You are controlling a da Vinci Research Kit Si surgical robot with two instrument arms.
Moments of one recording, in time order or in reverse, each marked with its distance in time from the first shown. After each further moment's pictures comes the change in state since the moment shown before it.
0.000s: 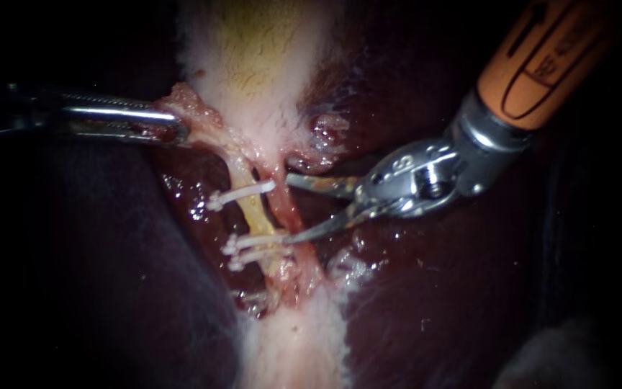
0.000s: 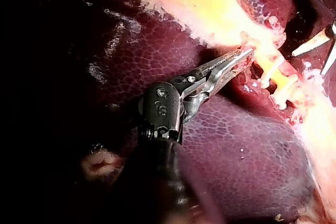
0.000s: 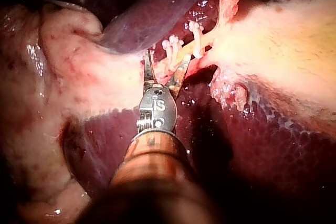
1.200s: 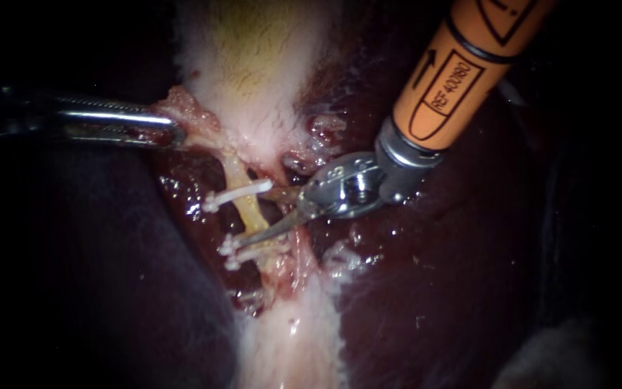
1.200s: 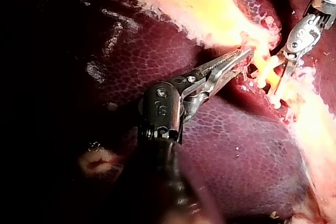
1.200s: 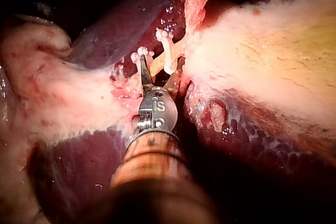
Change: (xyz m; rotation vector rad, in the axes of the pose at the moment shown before) right arm -0.003 0.005 0.009 0.043 -0.089 0.020; left arm 0.000 0.001 0.000 0.005 0.002 -0.003
